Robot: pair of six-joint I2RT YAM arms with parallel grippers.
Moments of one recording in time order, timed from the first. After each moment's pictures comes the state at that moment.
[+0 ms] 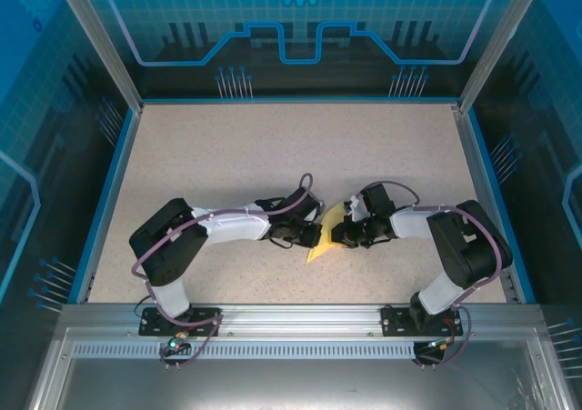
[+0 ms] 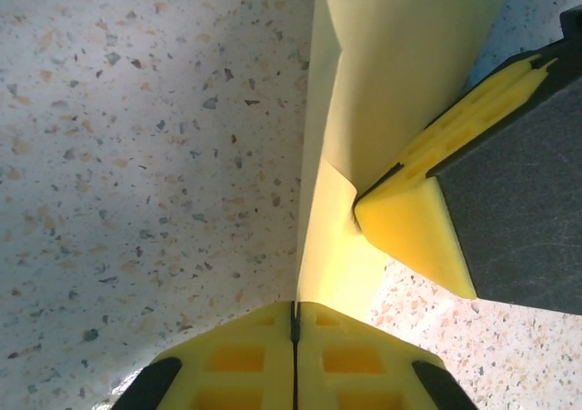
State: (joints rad) left arm -0.87 1.77 1.02 -0.30 0.16 -0.56; right arm 0.37 1.61 0.57 -0.10 -0.70 0.60
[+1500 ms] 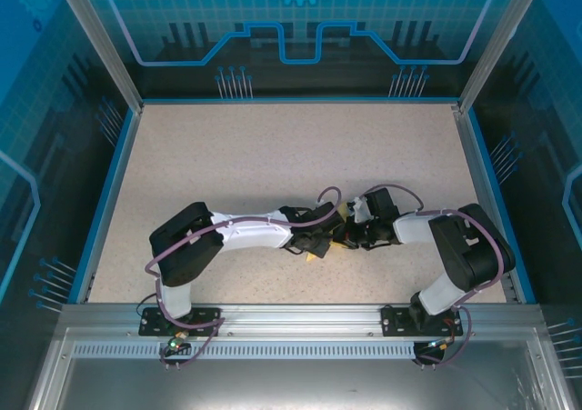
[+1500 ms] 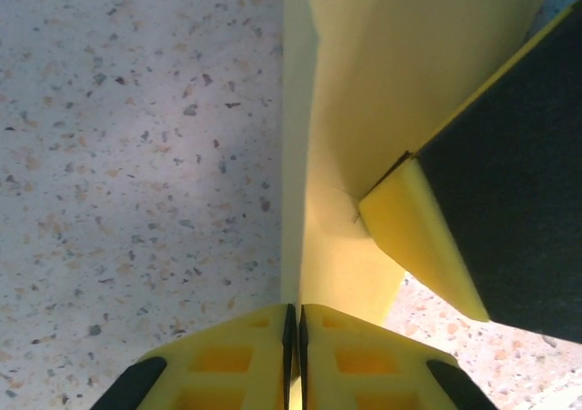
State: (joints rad) left arm -1.01 1.87 1.17 -0.48 -0.13 -0.52; right arm 0.35 1.59 0.50 0.03 -0.72 0.67
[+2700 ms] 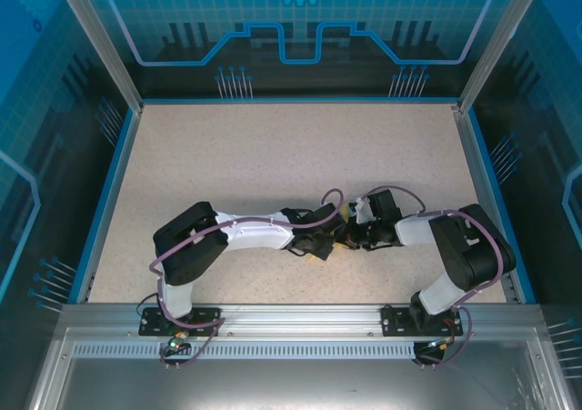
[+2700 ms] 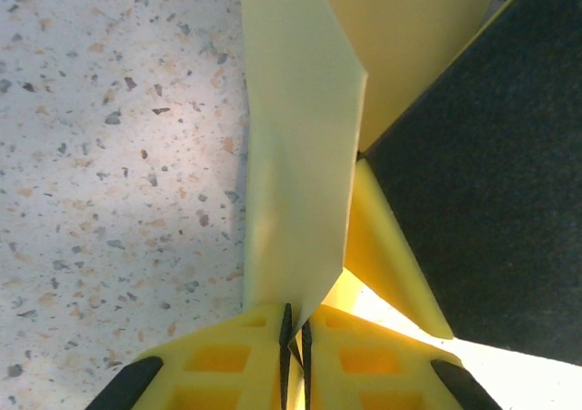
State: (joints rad) left arm -1.01 1.89 1.16 -0.42 -0.08 -0.50; right arm 0.33 1.59 0.47 0.07 -0.75 0.67
